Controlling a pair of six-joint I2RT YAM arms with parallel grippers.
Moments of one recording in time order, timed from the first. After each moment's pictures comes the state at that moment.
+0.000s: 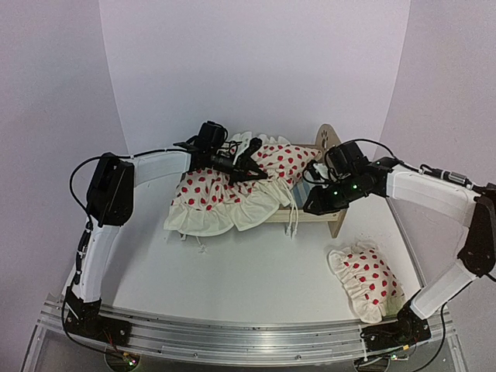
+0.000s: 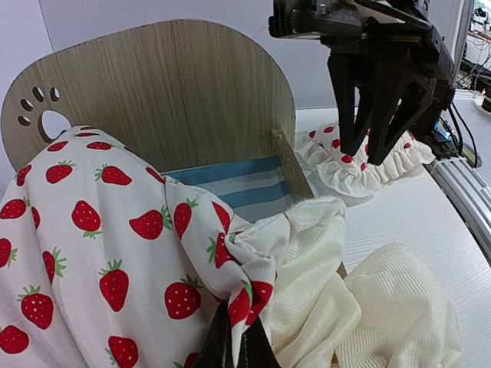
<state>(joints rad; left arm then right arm) -0.60 2.34 2.01 -0.18 1.03 0.57 0.57 1.52 1.21 -0.63 -0.15 0.25</state>
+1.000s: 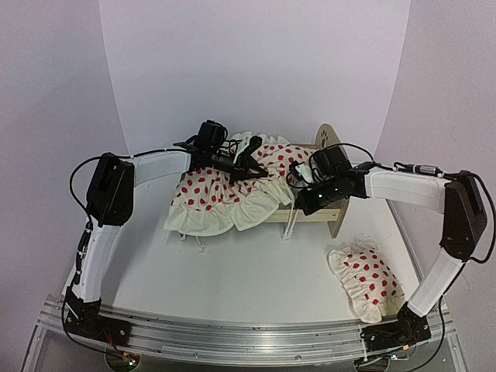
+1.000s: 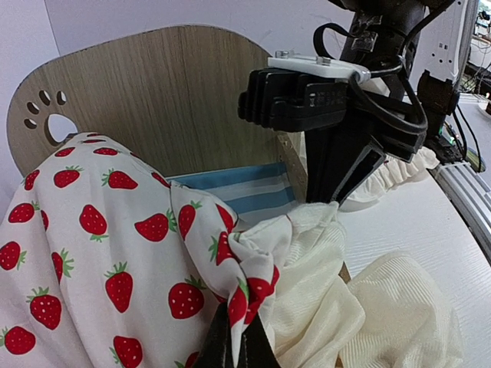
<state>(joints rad) -0.59 2.34 2.01 -0.15 1.02 0.54 0.57 1.70 1.24 -0.43 -0.09 0.00</state>
